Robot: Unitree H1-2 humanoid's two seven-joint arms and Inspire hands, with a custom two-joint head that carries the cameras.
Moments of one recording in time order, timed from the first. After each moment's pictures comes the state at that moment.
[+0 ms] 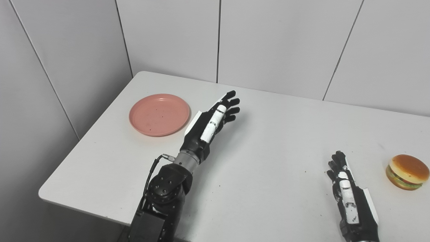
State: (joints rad) left arm -0.24 0.05 0.01 -0.27 -0.09 0.30 -0.09; right arm -0.04 -0.07 0.04 -0.01 0.07 -0.09 0.17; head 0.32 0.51
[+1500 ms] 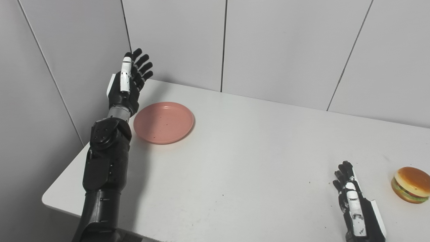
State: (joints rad) left arm -0.46 0.32 0.44 0.12 -0.35 0.21 0.00; right arm -0.05 -0.07 0.04 0.00 0.09 -0.11 0.17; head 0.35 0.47
